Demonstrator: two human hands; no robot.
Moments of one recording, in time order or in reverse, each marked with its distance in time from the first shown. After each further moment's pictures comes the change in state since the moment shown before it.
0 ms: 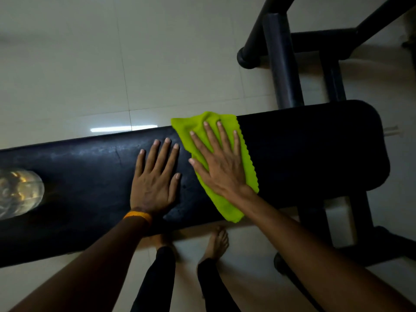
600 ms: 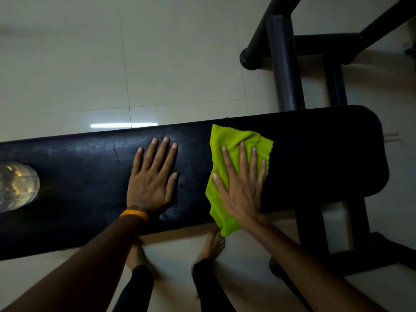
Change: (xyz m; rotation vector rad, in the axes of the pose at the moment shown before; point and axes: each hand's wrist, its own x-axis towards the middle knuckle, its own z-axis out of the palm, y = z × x) left_hand 0.001 0.000 0.001 0.025 0.025 -0.004; right_hand -0.065 0.021 -0.001 0.041 -0.006 0.278
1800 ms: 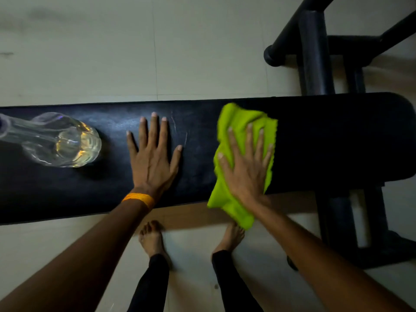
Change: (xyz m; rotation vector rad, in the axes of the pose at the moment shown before) left_hand -0.058 -0.088 -0.016 -0.071 0.055 -0.298; right_hand -0.026 -0.110 0.026 -0.033 0.069 0.052
